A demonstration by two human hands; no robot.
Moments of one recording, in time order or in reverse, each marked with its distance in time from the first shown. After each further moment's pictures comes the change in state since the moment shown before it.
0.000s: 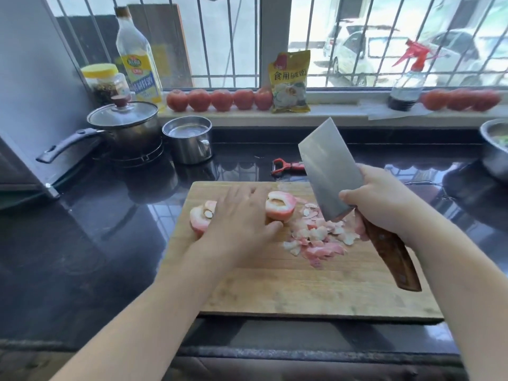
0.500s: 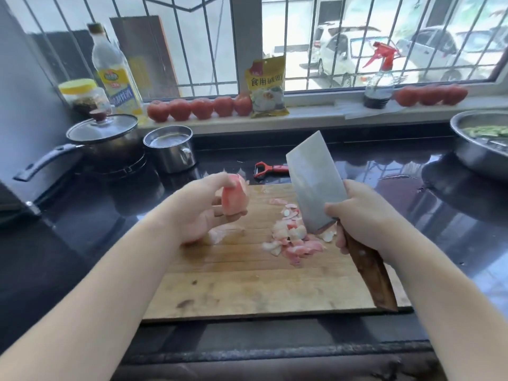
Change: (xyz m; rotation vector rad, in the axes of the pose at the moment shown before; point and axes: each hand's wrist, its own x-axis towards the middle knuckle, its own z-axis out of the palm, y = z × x) left_hand 0.024 -0.010 -0.039 -1.374 -0.214 -0.583; right_hand -0.020 0.023 0.003 0.165 0.021 0.021
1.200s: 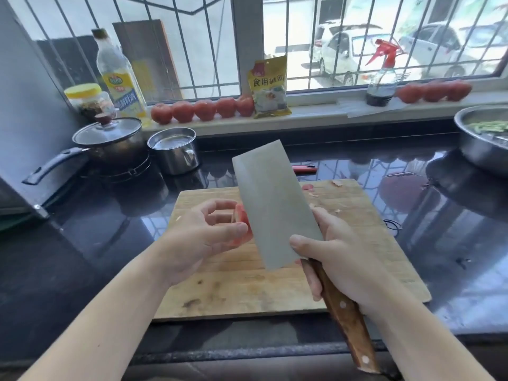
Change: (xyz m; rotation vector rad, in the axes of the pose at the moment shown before) left_hand -0.039 -0.040 -0.019 0.114 -0.148 0.171; right_hand -0.048 0.008 0.048 0.462 -0.294 -0.271
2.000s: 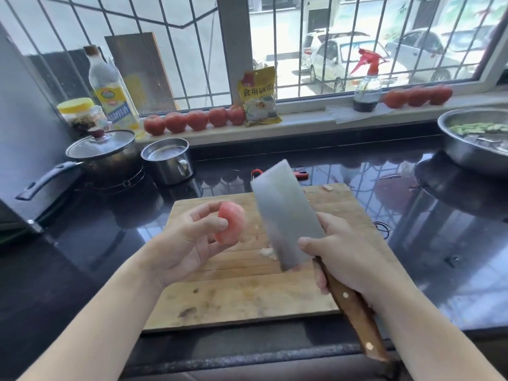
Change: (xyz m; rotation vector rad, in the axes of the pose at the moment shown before) left_hand 0.011 0.005 -0.011 -0.185 -0.181 -0.003; right_hand 0.001 -0.007 -0.015 -0.086 0.164 0.201
